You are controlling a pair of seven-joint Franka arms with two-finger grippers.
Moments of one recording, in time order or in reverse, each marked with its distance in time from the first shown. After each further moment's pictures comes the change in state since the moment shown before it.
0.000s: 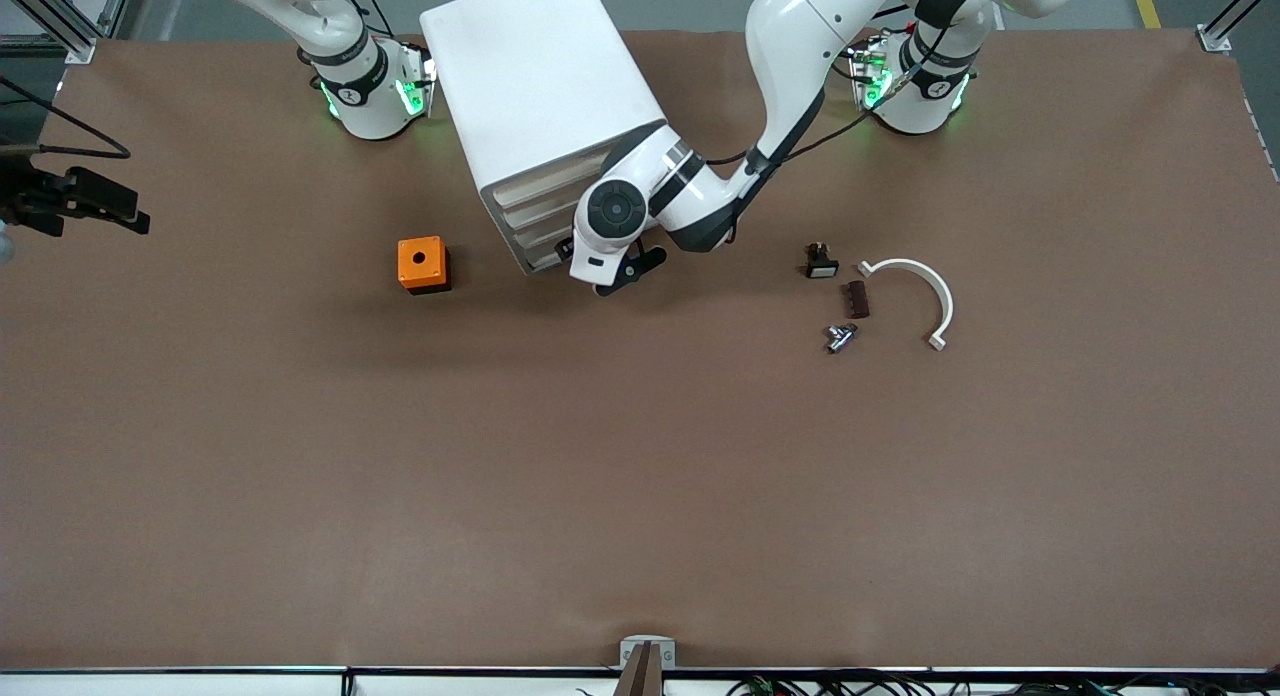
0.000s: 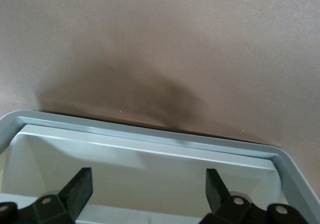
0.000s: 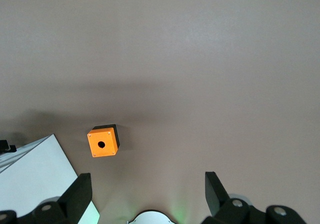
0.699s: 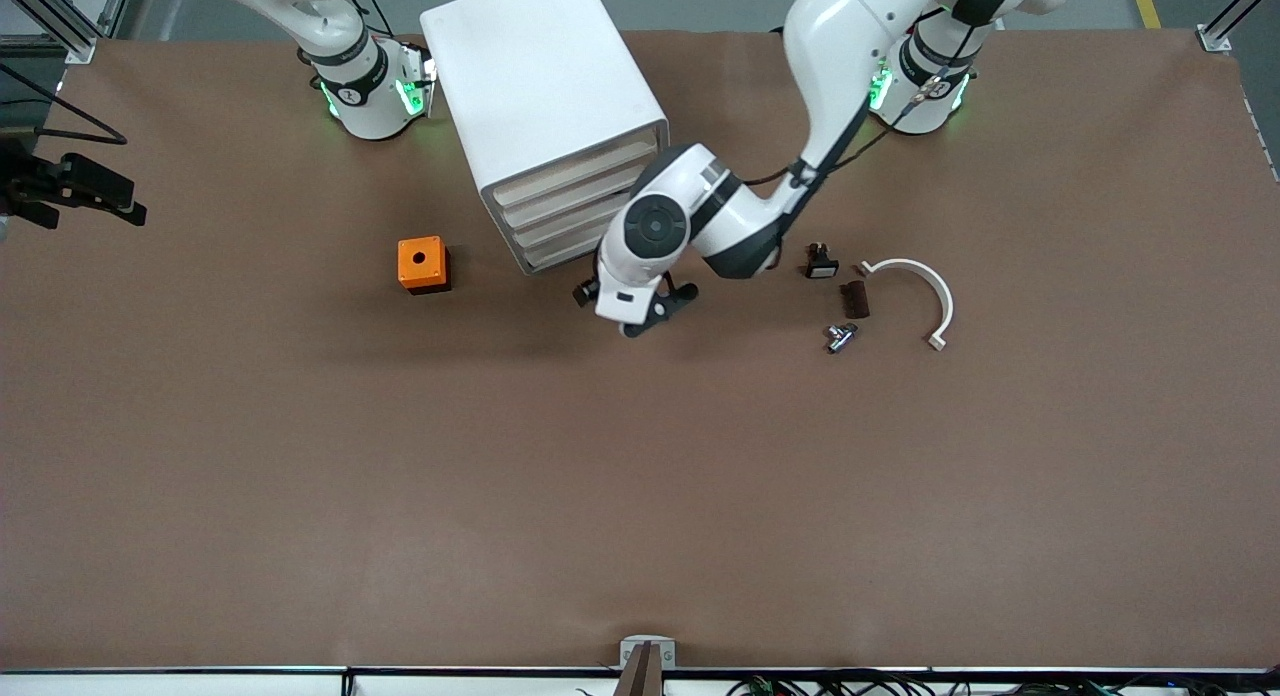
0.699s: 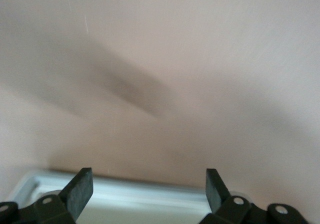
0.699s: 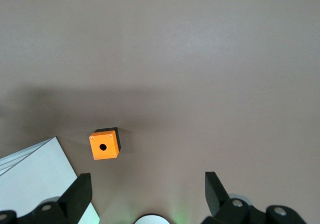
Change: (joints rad) left arm 0.147 -0.076 0.015 0.064 0.170 -0.011 -0.001; right arm 0.000 -0.020 0.002 -0.007 0.000 0.021 0.000
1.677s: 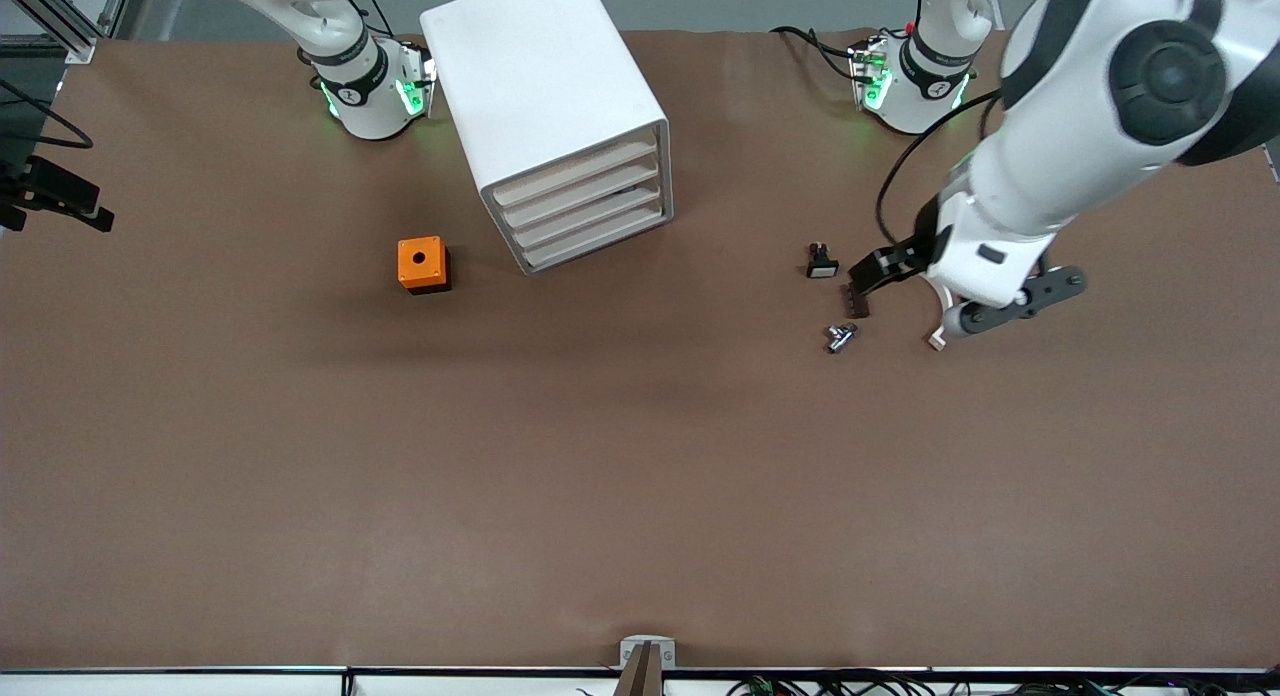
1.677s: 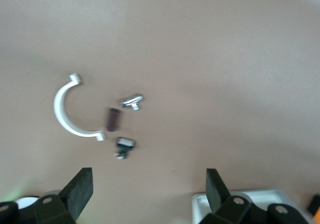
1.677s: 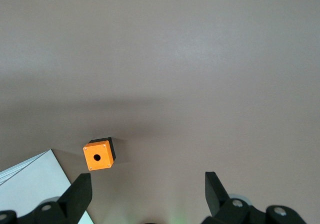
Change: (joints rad) left arm 0.473 -0.486 0.004 0.038 0.112 -0.603 0.631; right arm -0.038 -0.007 -0.012 0.000 0.000 0.030 -0.003
